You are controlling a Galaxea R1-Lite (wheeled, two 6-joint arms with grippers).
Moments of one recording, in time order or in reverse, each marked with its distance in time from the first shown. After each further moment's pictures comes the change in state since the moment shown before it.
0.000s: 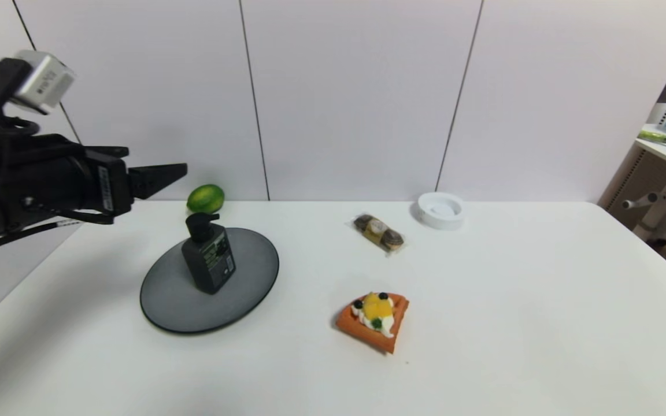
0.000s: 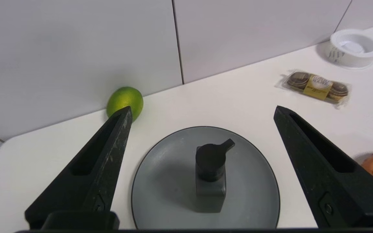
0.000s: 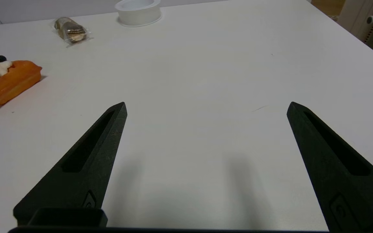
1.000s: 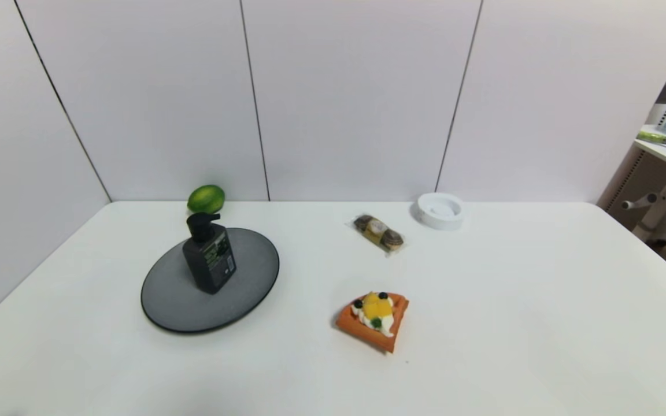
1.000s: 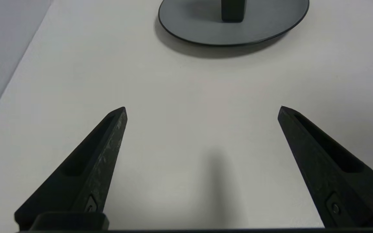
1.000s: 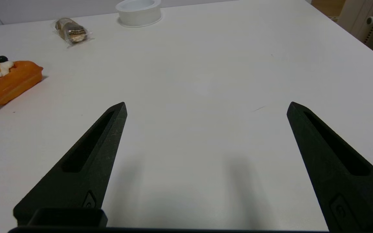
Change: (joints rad) left arm 0.183 -1.040 0.876 0.196 0.049 0.029; right arm 0.000 0.000 0.000 0.000 0.000 0.000
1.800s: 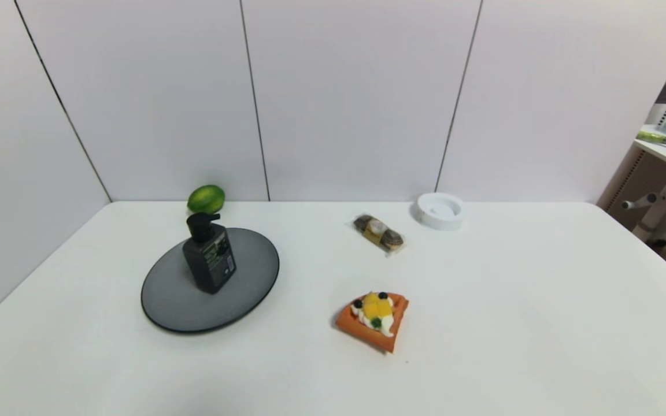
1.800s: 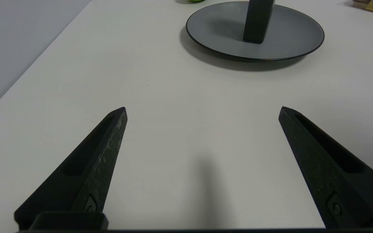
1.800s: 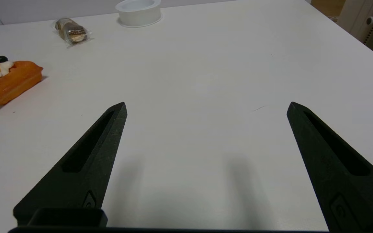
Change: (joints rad) left arm 0.008 -0.229 0.007 0.097 0.080 -0.141; right arm 0.000 0.000 0.000 0.000 0.000 0.000
